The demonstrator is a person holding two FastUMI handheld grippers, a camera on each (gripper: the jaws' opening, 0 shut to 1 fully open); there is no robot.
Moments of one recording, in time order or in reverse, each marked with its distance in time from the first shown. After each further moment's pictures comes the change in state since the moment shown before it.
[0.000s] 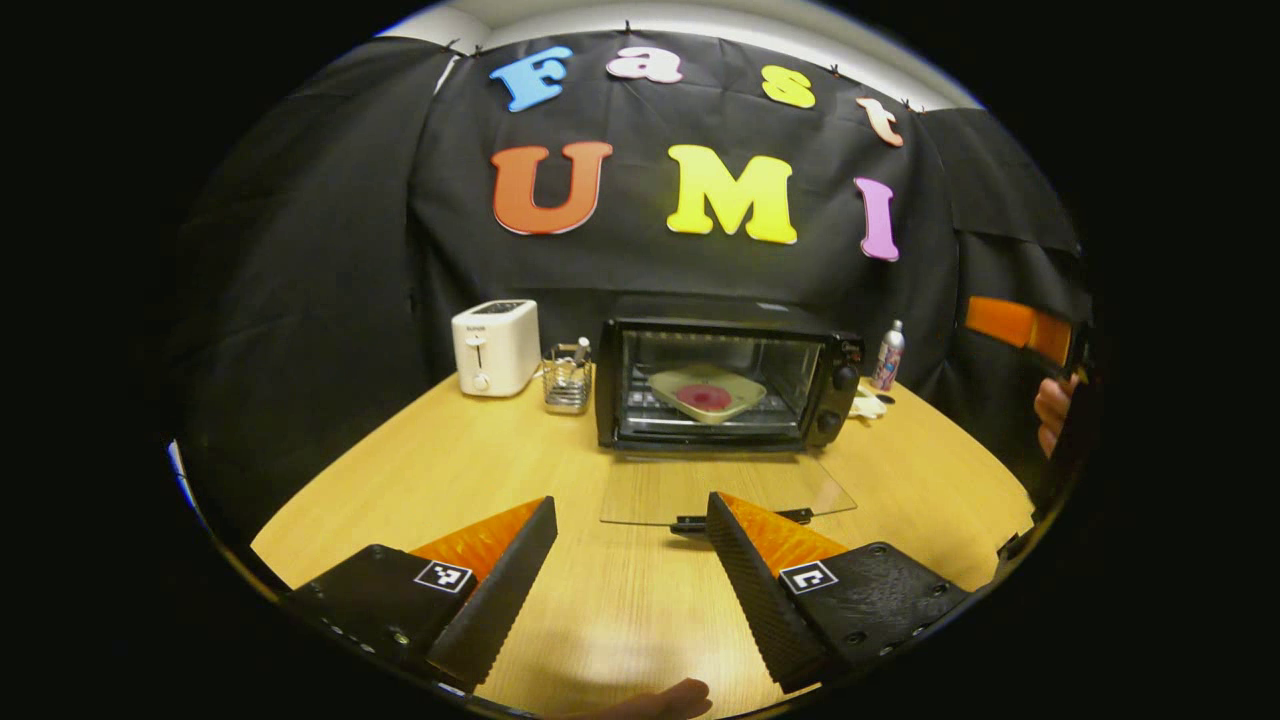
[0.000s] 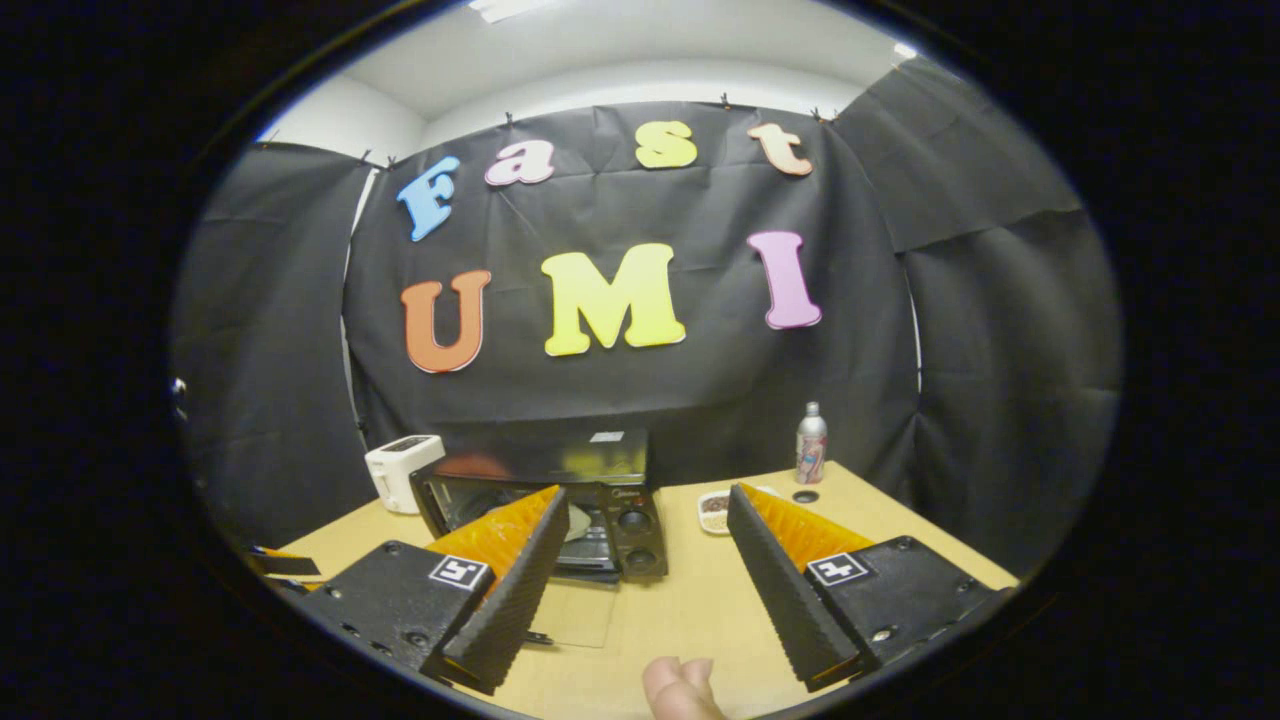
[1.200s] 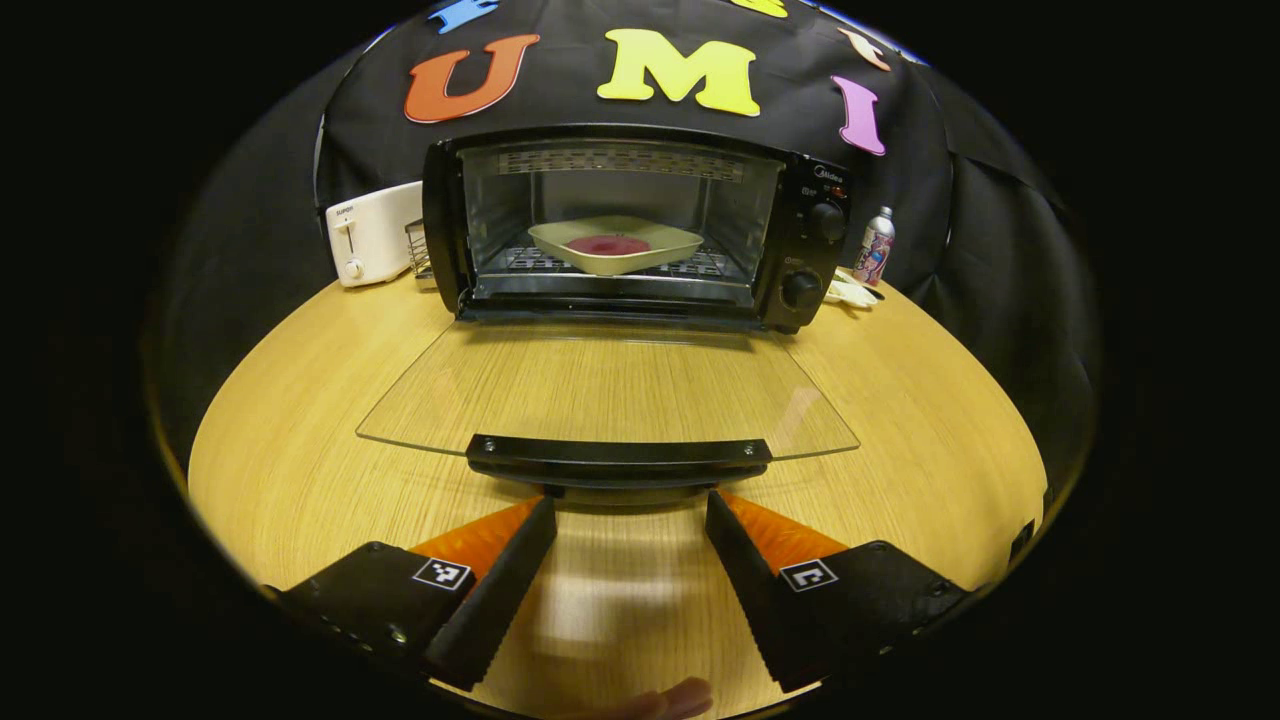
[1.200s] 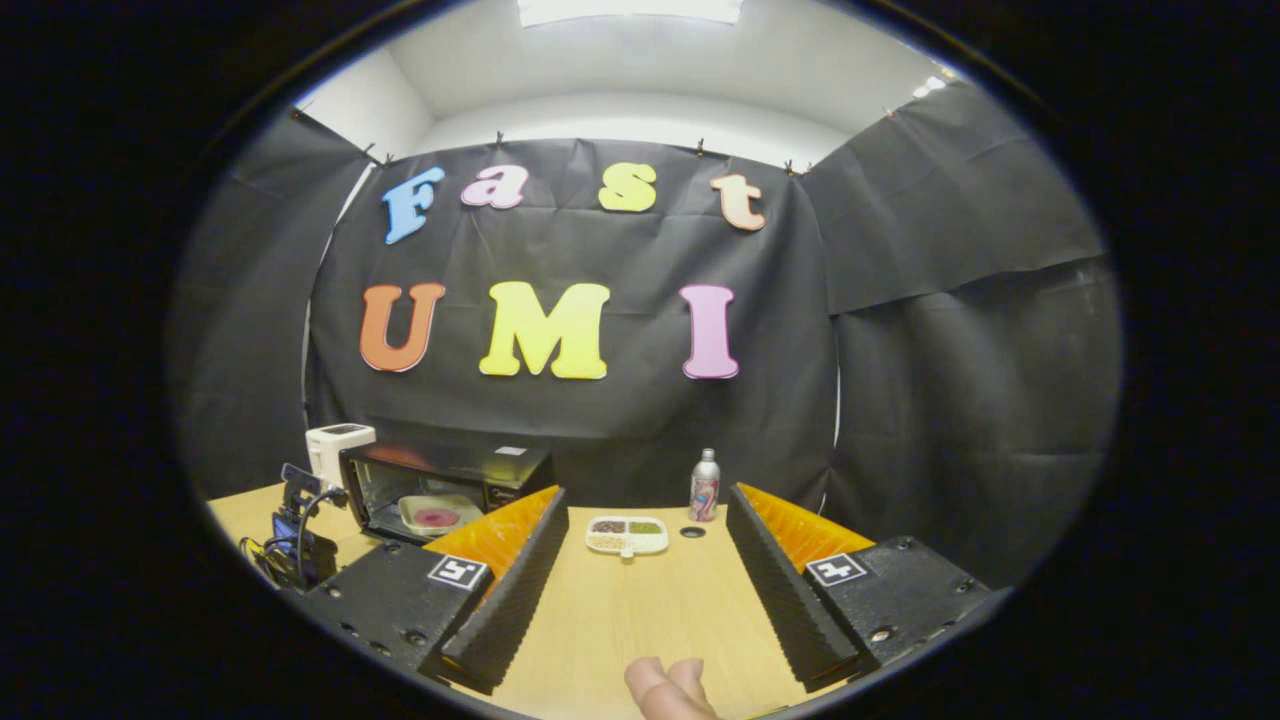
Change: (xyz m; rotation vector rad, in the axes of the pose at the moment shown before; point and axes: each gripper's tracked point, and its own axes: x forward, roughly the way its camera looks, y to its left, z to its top) left arm 0.097 -0.093 -0.086 0.015 0.277 -0.068; right arm -0.084 -0.101 0.019 -0.103 -0.114 -0.120
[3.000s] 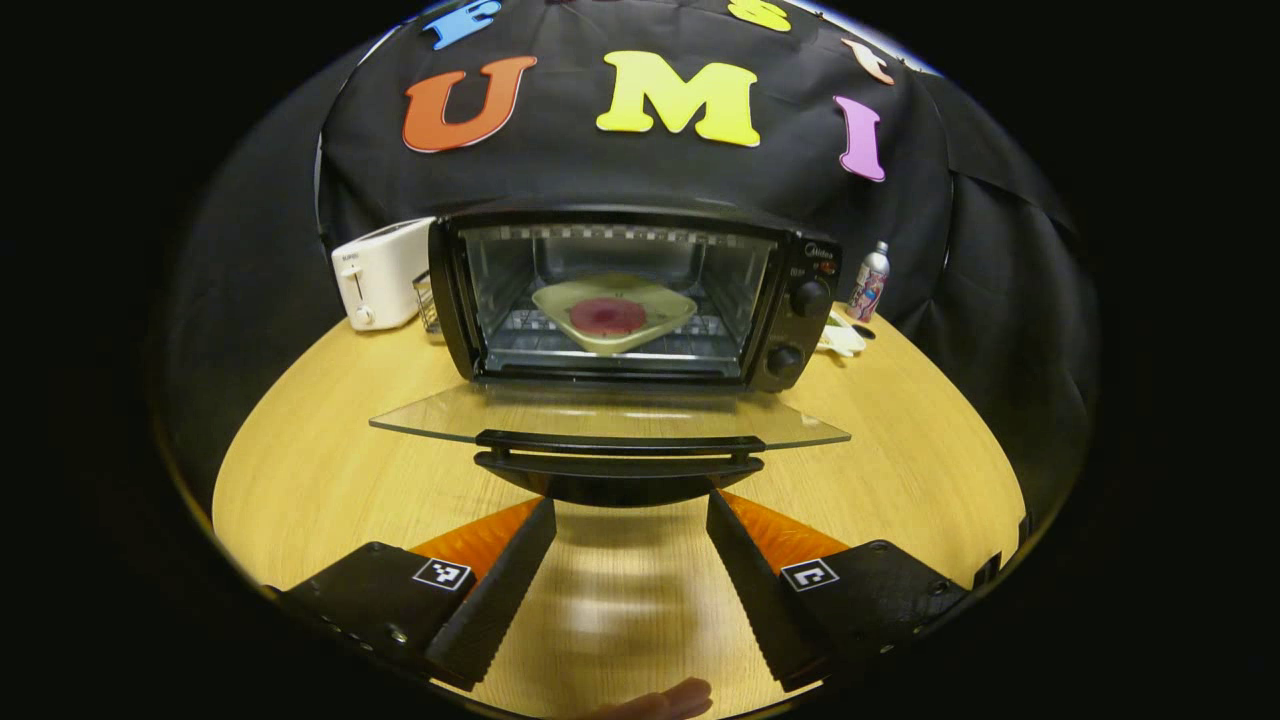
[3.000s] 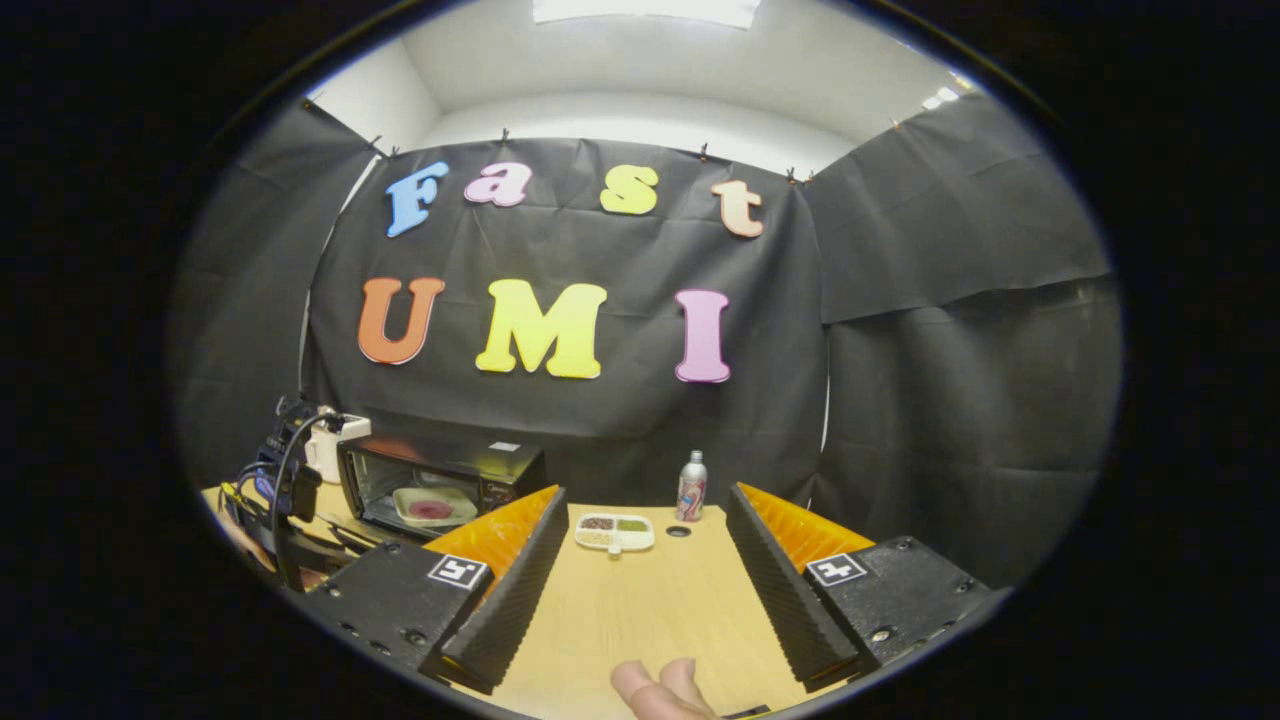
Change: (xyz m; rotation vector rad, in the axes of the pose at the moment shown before) left arm -0.037 0.000 0.075 -0.001 -0.077 0.012; right arm -0.020 -0.010 0.013 -0.031 -0.006 -0.028
